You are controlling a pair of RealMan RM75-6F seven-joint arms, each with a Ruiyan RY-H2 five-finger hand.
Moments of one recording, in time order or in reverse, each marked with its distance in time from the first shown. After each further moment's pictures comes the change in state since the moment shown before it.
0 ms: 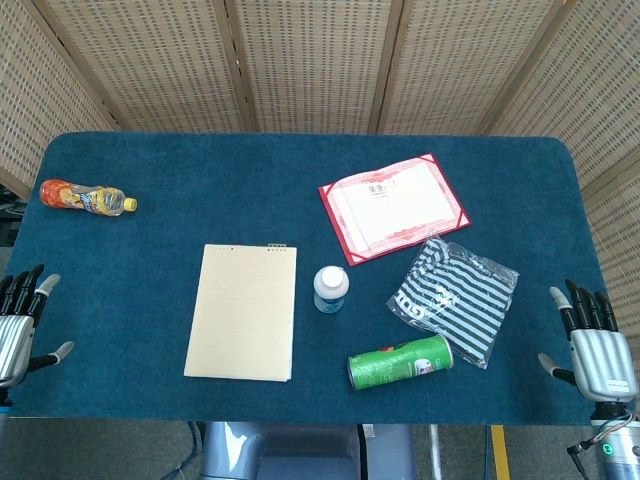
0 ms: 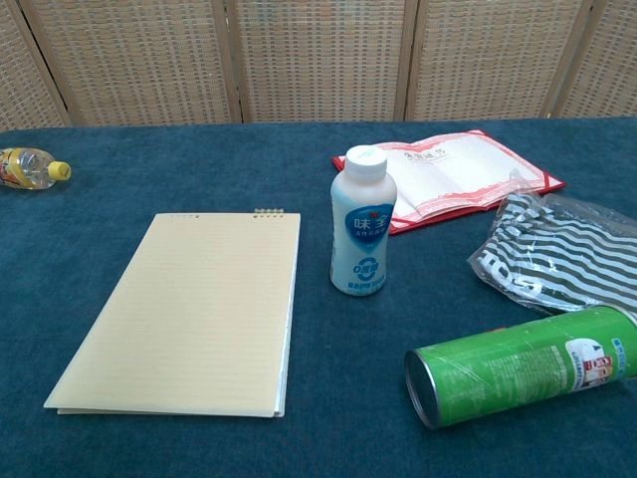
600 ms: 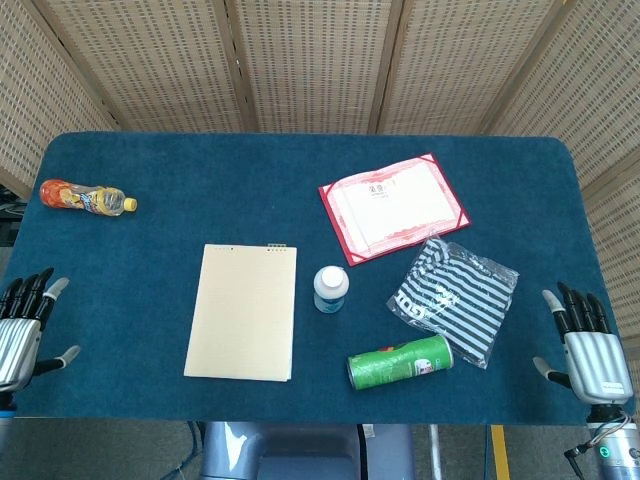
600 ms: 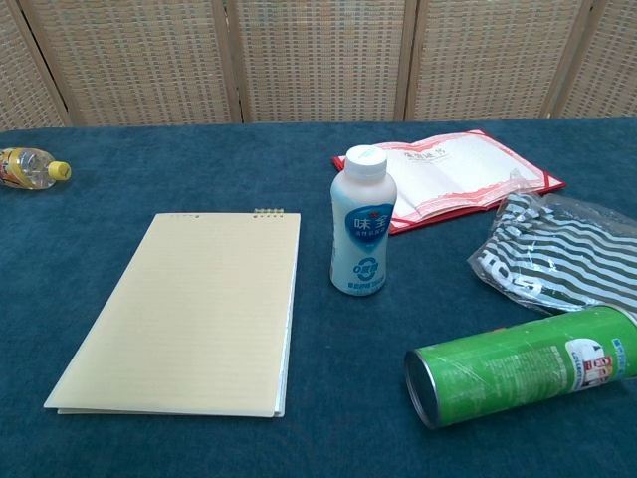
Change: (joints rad) left arm 0.003 0.010 0.018 -0.023 0.036 0.006 -0.014; right arm 0.002 0.003 -0.015 -0.015 -0.020 -0.009 -0.005
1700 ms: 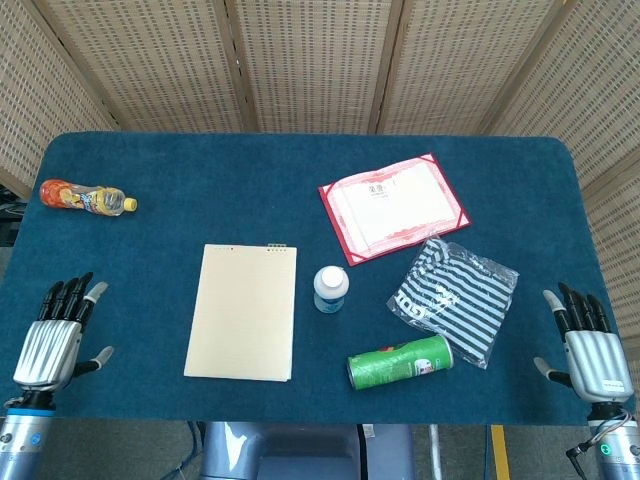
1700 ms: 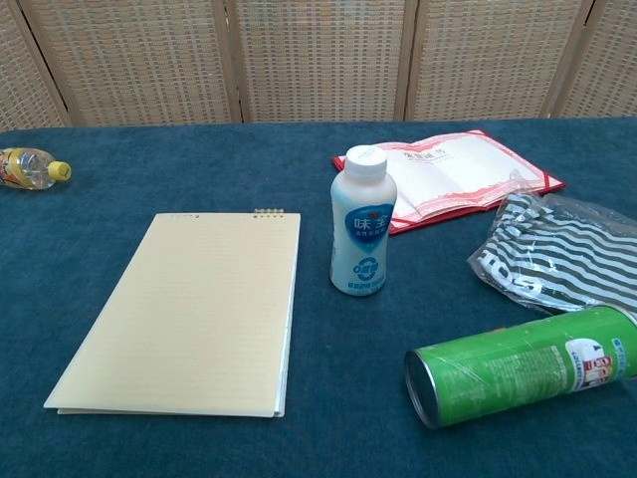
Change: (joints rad) left arm -0.025 -0.077 0.000 -0.139 -0.021 -0.040 0.204; right arm 0.007 0.013 0.001 -0.011 0.023 -0.026 0.009
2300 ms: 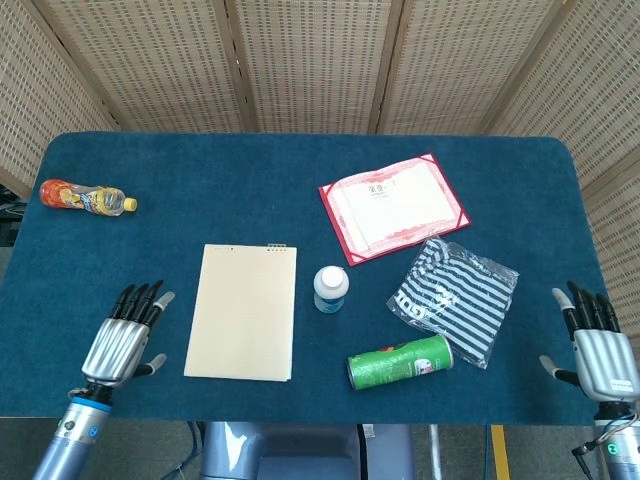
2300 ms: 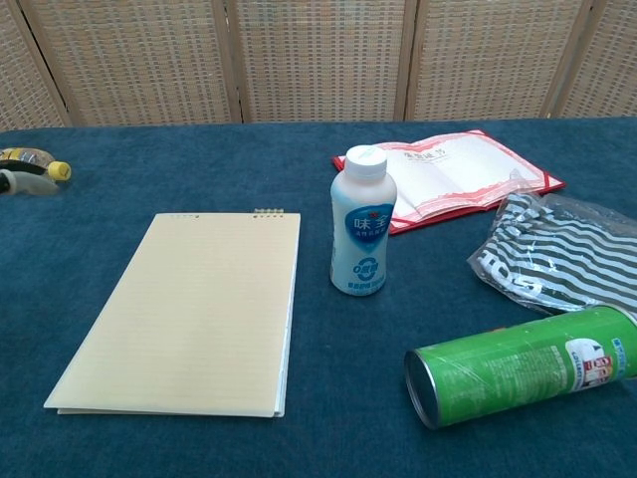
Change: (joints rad) left arm -0.096 -0.116 0.009 -0.087 -0.033 -0.146 0.235; right arm -0.005 0.015 0.010 0.003 0.017 0.006 0.035
